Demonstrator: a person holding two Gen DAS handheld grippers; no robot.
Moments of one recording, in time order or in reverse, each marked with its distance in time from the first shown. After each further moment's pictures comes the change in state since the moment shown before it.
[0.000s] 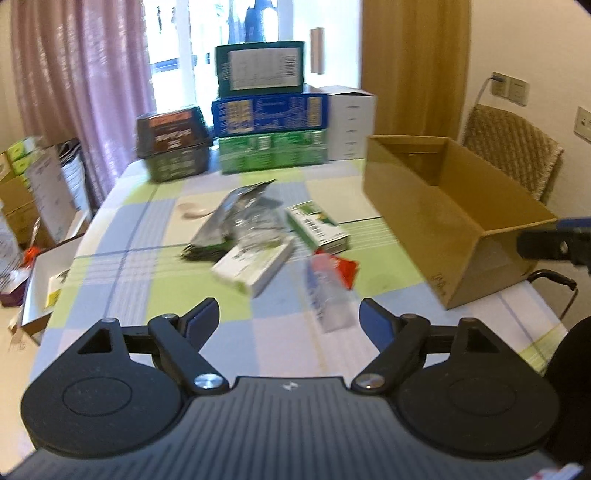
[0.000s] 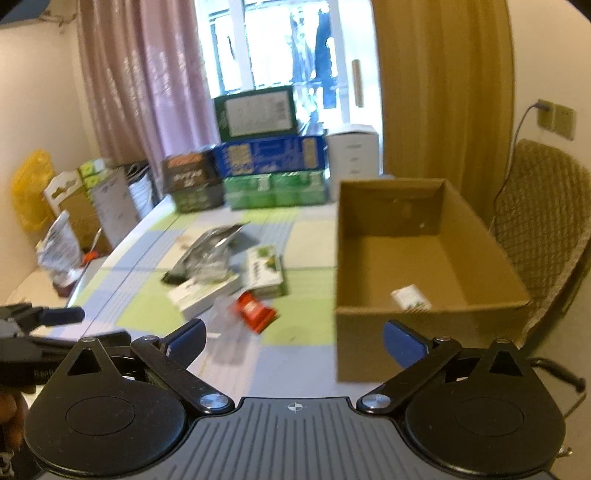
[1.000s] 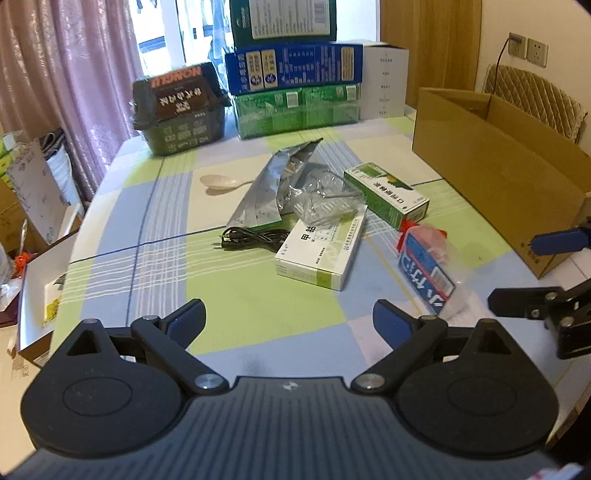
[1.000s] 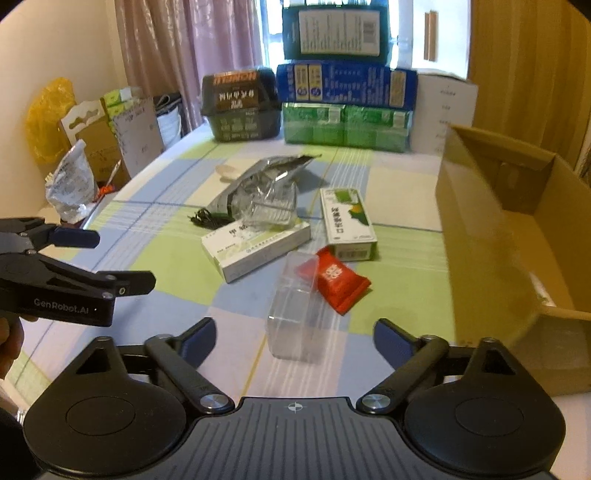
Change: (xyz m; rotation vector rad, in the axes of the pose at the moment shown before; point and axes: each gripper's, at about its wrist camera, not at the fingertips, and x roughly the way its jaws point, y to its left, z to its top) left arm 0.109 0.094 0.003 0.096 0.096 -0.037; right arm 0.149 0.077 -0.023 -0.116 0.165 0.058
